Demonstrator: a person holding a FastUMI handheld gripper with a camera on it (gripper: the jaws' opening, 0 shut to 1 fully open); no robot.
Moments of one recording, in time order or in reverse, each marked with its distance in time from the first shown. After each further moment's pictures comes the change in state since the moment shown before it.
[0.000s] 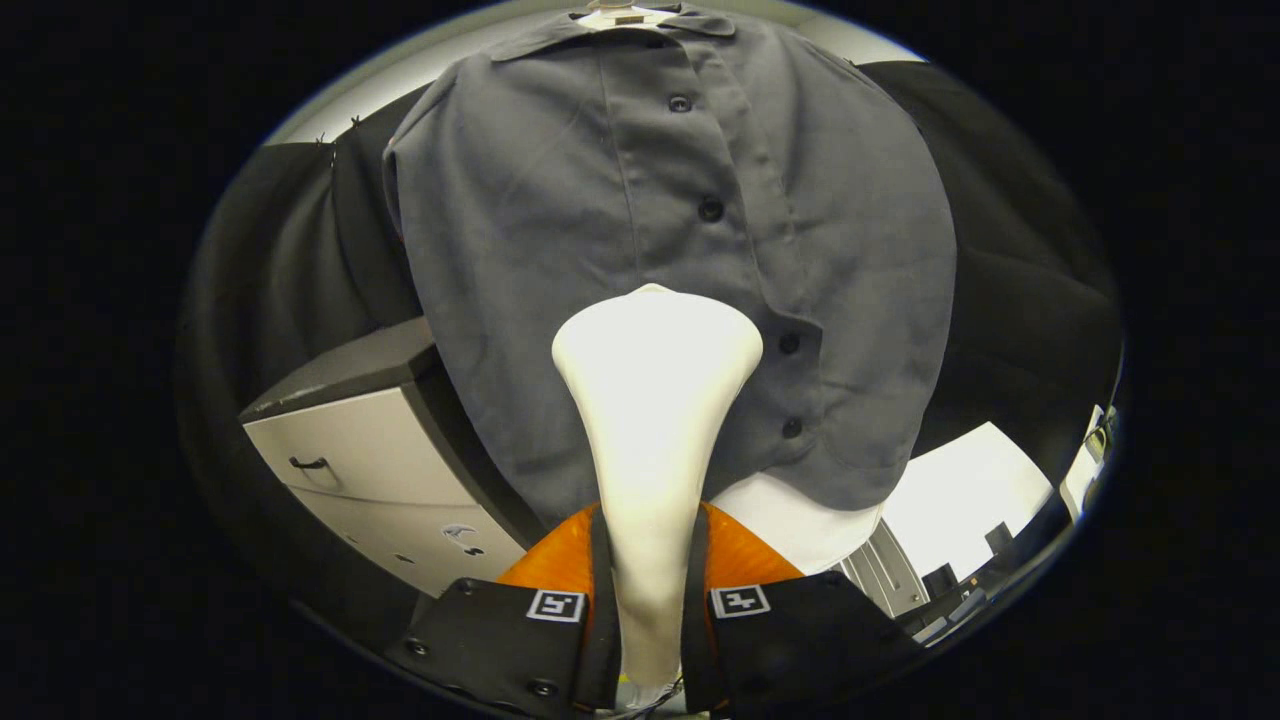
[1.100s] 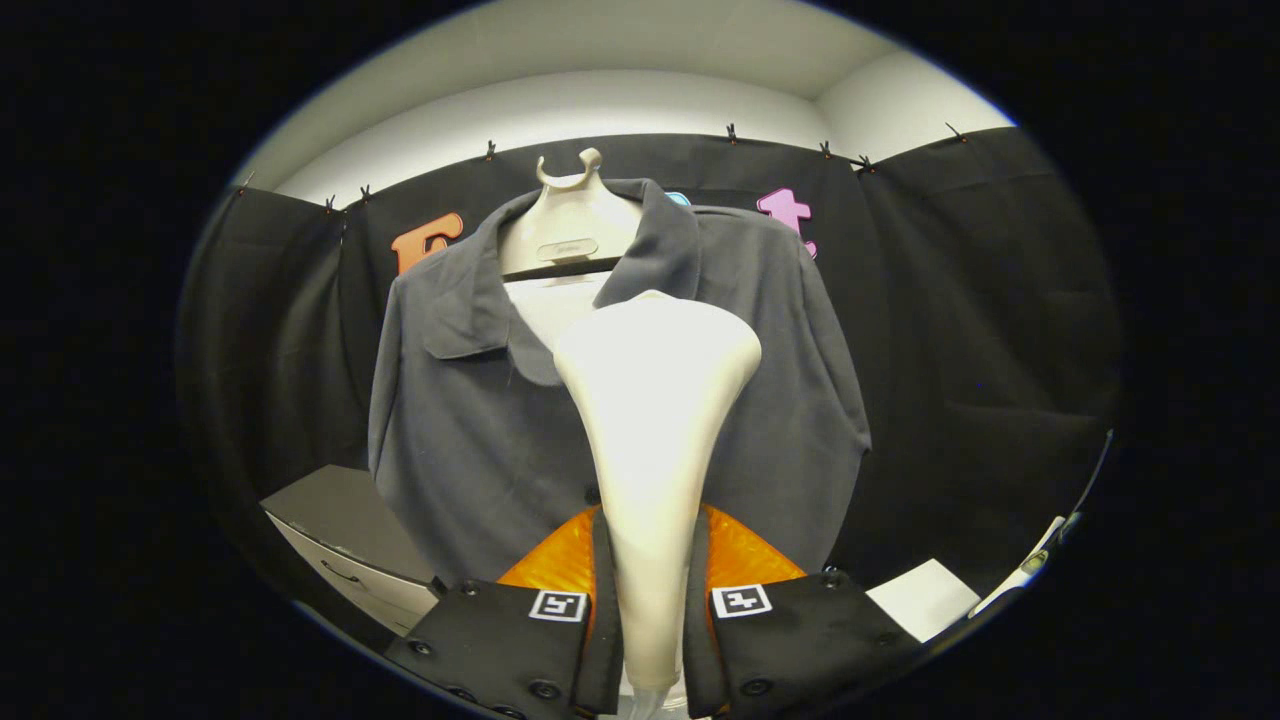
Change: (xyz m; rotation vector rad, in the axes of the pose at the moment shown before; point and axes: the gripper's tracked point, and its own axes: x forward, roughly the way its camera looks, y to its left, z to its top) arm -0.087 -0.074 0.286 -0.098 -0.305 -0.015
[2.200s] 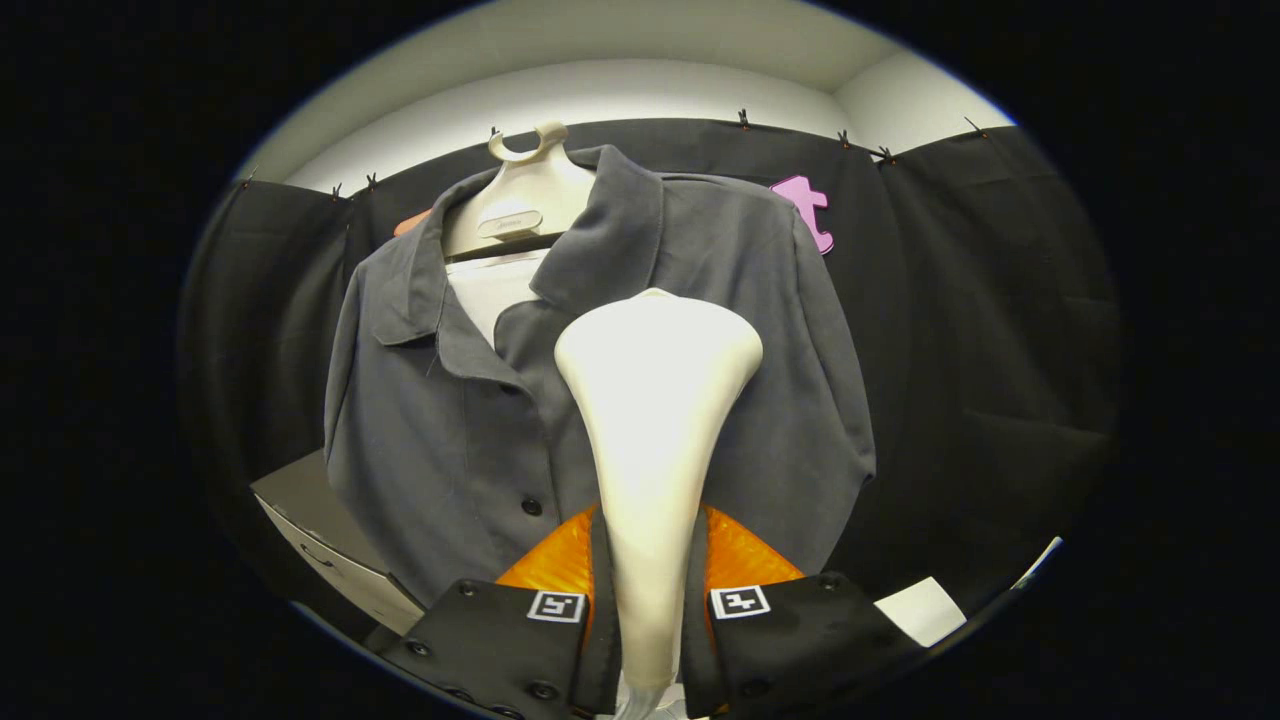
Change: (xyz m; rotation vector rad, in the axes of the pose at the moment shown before) arm 0.042 -0.030 -0.015 -0.034 0.046 0.054
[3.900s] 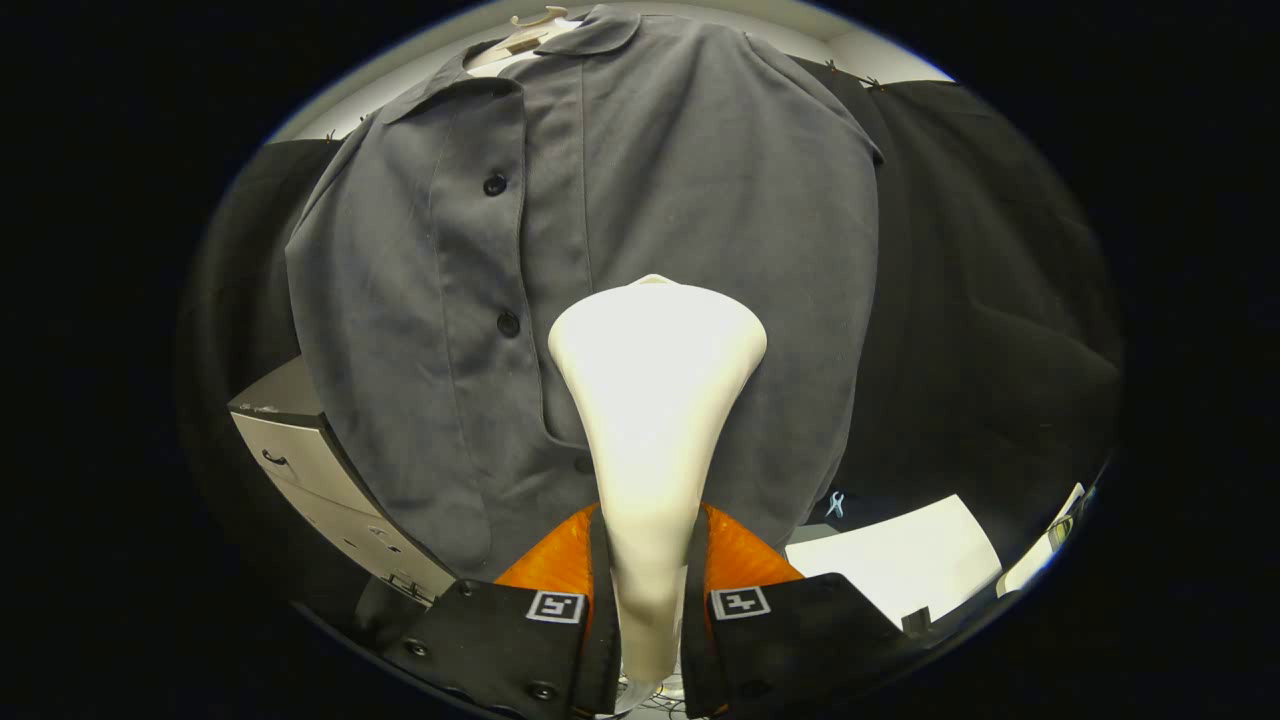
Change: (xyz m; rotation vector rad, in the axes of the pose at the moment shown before) arm -0.007 -0.012 -0.222 0.037 0.284 -0.010
